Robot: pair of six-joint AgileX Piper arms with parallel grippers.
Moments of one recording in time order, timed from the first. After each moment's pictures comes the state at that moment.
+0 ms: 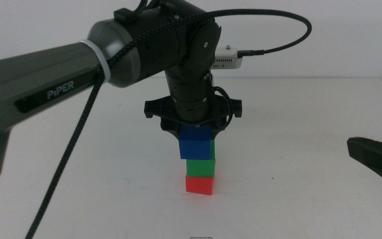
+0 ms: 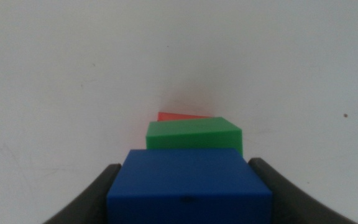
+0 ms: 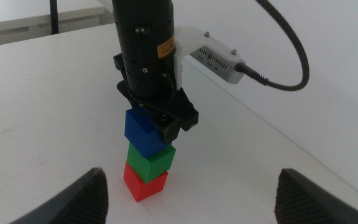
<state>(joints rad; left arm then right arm) -0.70 1.92 -1.71 0.09 1.15 -0.64 0.55 0.68 -0.82 0.26 0.59 -0.53</state>
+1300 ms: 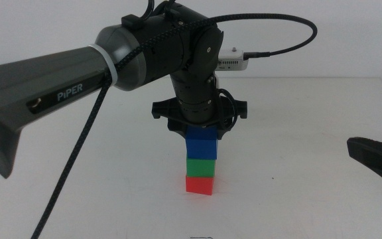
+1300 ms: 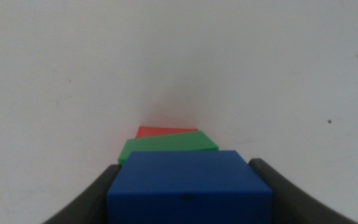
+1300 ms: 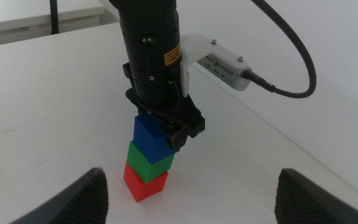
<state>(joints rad) -0.70 1.94 -1.71 0.06 1.09 -0.60 0.55 0.68 -0.82 0.26 0.59 -0.53</state>
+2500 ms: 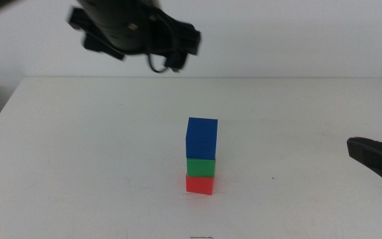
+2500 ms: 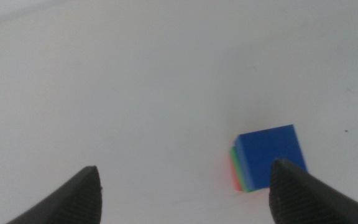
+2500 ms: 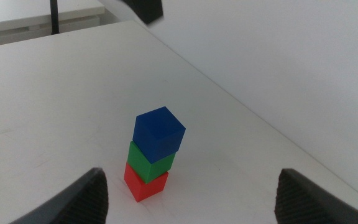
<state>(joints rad) -0.70 1.57 -1.71 0.30 1.21 -0.40 0.55 0.68 -0.82 0.26 0.59 -0.53</state>
